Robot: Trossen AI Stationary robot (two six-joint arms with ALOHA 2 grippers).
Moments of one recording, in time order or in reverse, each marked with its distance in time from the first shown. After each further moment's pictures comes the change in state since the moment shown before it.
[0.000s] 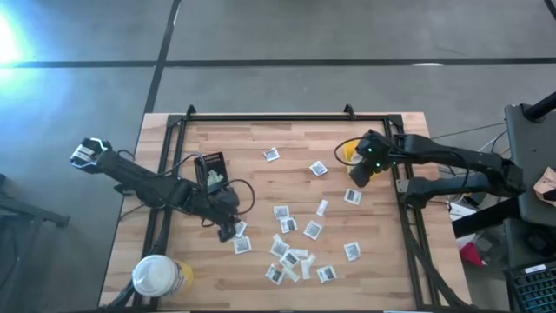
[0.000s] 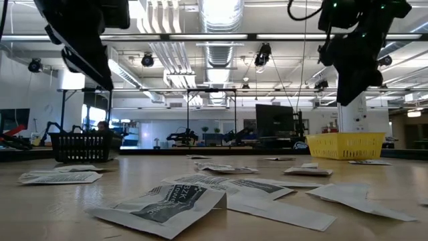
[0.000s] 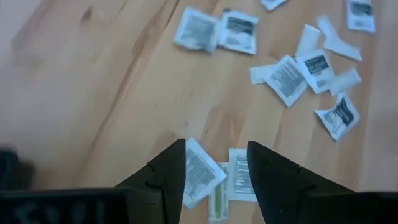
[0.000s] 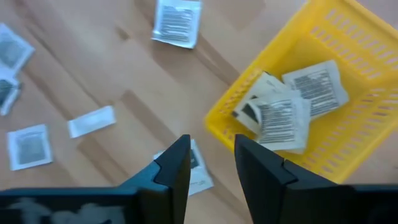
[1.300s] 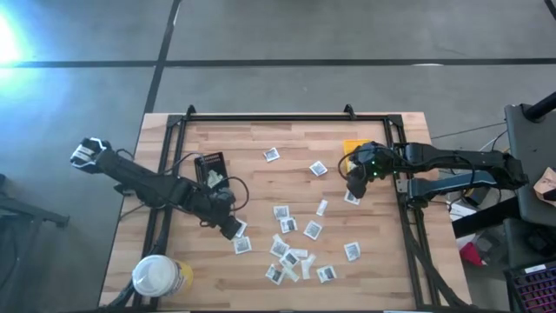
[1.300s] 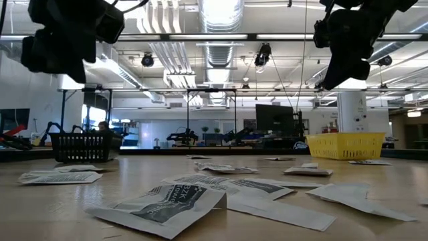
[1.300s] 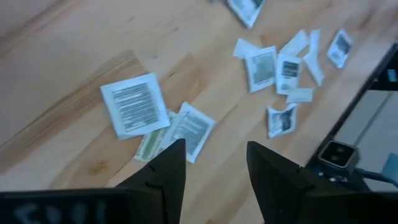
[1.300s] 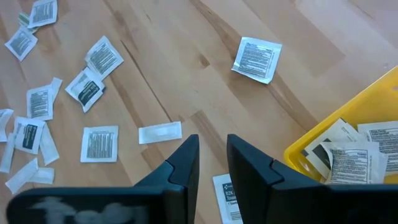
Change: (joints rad) left arm 0.008 0.001 0.038 -0.036 0.204 -0.496; right arm 0.203 -0.023 0.000 0.164 0.006 0.031
